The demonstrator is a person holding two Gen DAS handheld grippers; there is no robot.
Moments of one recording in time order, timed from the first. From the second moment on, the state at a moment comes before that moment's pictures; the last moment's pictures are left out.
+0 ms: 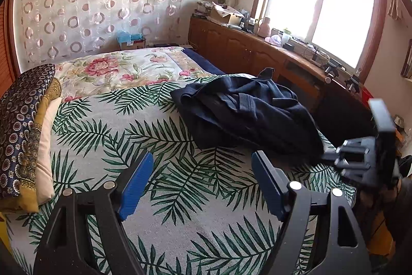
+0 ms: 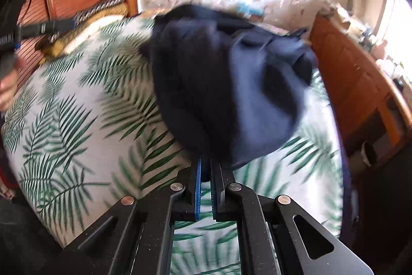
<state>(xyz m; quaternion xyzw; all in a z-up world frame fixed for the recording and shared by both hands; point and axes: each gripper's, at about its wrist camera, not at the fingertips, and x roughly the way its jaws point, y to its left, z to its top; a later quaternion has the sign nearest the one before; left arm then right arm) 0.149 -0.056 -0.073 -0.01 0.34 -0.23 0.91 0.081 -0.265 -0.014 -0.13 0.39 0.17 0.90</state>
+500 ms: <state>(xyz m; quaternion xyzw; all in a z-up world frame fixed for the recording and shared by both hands) 0.224 -0.084 -0.070 0.00 0.36 -0.21 0.91 0.216 -0.309 0.105 -0.20 0.24 0.08 0.95</state>
